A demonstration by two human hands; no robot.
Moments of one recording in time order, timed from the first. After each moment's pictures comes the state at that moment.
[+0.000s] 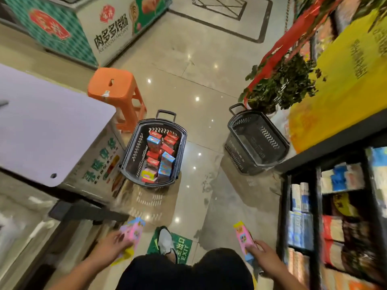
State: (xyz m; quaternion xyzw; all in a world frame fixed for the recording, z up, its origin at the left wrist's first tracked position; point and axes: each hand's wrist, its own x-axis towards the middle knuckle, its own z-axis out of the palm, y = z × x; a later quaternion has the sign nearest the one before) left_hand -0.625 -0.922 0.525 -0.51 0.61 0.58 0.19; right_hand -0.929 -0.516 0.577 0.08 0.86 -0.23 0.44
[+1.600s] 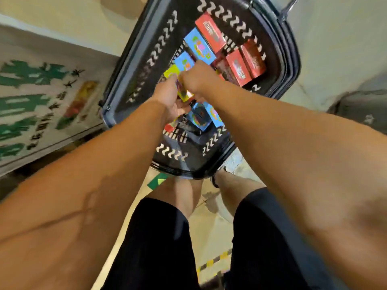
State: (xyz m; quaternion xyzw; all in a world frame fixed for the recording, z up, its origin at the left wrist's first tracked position) left_hand -1.036 -1.237 0.108 -0.72 0.11 0.69 -0.03; right_hand -1.145 -1.234 0.115 -0.25 0.77 -0.09 0.59
